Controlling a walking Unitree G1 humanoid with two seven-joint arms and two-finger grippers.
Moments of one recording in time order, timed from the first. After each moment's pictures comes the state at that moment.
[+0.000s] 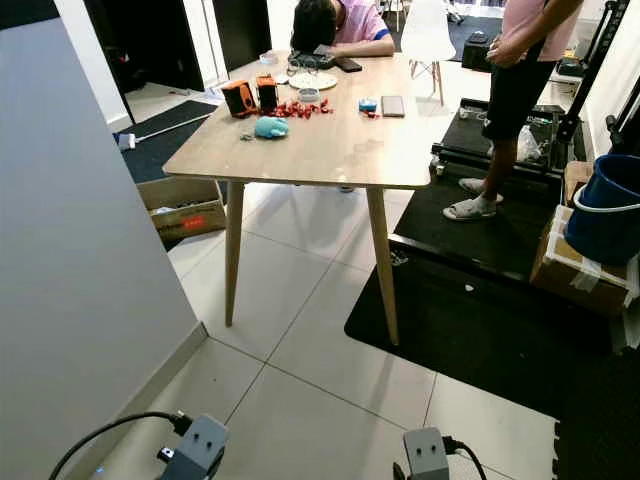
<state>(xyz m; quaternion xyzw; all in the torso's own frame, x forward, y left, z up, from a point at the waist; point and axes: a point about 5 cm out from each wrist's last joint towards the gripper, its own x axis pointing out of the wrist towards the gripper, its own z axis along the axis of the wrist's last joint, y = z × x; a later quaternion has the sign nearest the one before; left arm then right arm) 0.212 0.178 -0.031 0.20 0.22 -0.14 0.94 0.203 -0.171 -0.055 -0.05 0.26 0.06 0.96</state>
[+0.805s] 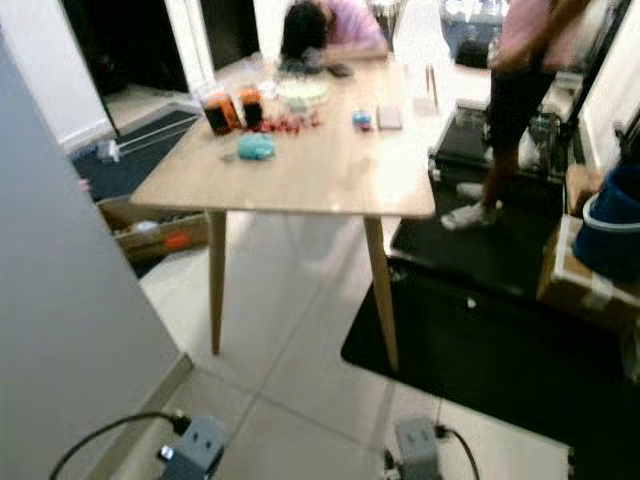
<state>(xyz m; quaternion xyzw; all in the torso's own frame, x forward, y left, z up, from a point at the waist) 0.215 0.178 -0.032 0.20 0.22 -0.13 0.95 0.210 -0.155 -0.050 -0.04 0.24 0.09 0.97</state>
